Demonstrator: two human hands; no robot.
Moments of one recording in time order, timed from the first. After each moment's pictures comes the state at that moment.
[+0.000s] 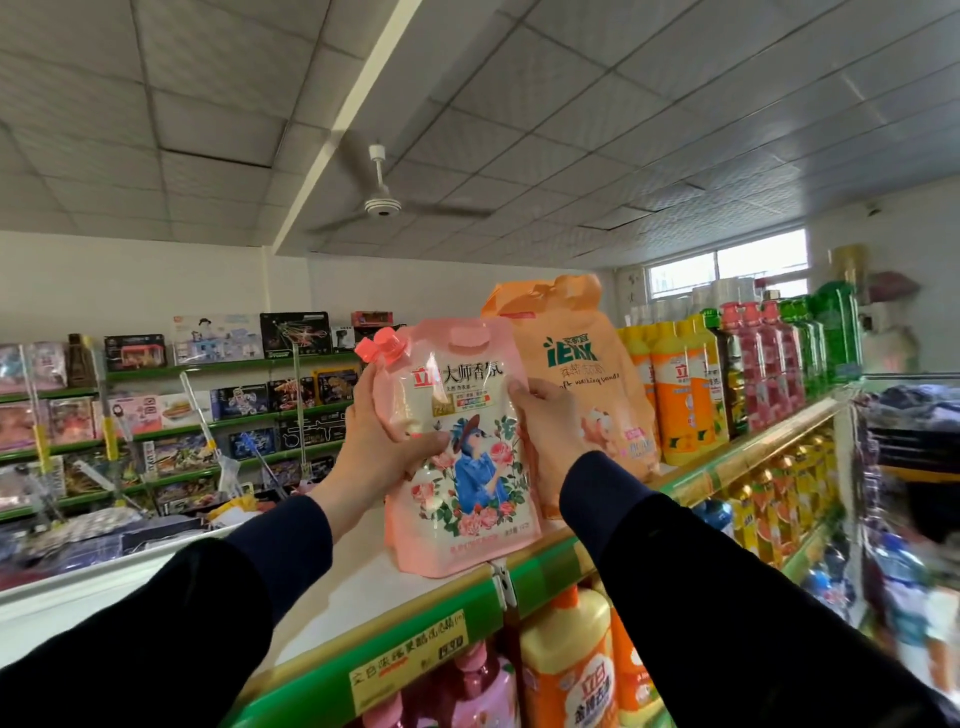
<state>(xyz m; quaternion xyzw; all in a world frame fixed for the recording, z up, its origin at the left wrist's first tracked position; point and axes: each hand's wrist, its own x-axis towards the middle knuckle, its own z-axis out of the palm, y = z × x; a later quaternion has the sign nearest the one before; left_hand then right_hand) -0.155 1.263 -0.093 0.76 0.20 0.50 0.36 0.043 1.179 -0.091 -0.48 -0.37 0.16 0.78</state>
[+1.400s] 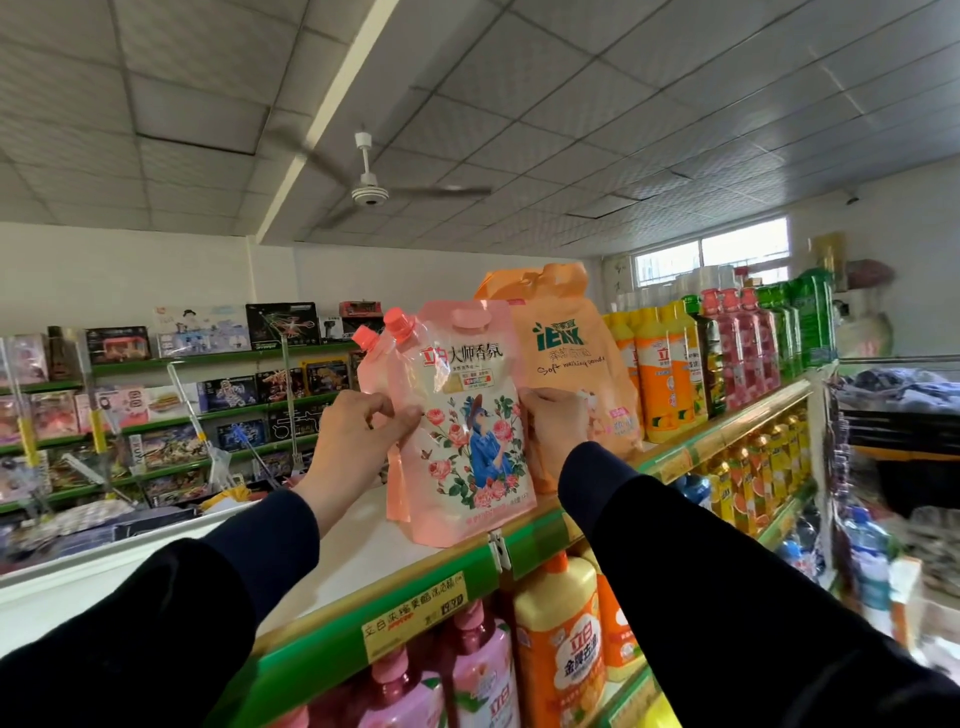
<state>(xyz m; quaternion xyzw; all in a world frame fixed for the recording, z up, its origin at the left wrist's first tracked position) -0.187 1.219 -0.093 0.80 0.26 0.51 0.18 0.055 1.174 -0.119 -0.53 -0.29 0.14 0.79</state>
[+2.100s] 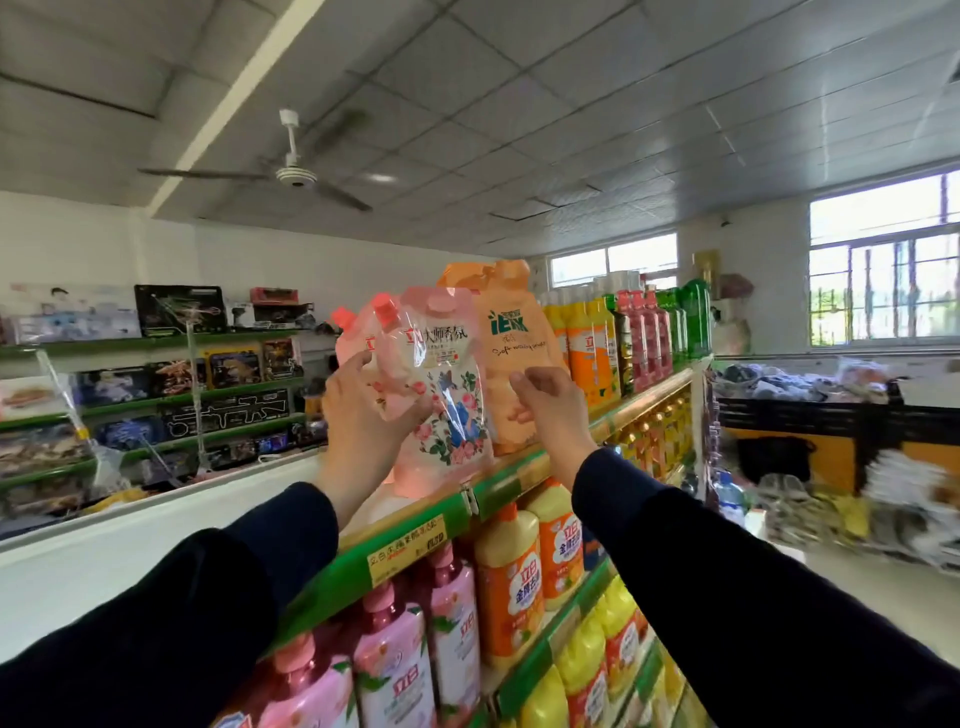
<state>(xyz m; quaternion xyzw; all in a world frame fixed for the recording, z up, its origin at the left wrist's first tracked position) -0.203 1.169 -0.113 0.78 0.20 0.55 0.24 -0.009 1.058 -0.127 -0.58 -0.33 -0.01 0.75</state>
